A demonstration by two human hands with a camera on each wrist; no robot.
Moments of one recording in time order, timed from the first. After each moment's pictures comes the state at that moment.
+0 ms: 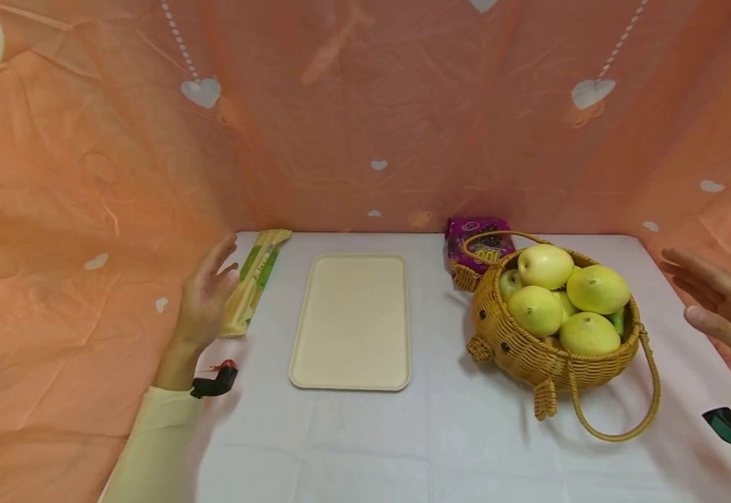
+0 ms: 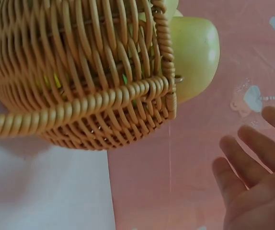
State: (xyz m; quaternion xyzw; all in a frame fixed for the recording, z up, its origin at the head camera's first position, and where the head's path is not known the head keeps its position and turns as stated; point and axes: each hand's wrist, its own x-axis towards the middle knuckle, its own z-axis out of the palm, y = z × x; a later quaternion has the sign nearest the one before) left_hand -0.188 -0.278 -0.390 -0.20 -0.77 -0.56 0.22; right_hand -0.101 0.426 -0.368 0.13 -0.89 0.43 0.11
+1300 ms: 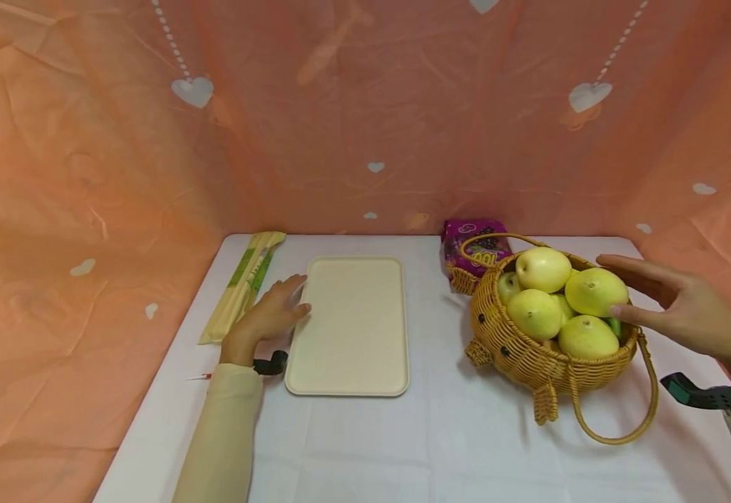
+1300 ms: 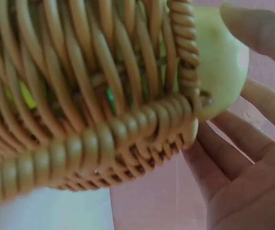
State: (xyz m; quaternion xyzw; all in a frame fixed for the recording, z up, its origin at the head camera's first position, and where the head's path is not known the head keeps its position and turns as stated) left_hand -0.238 -0.227 -0.439 -0.14 -0.93 -0.31 -0.13; right_hand -0.142 0.402 -0.362 0.15 -0.90 0.39 0.07
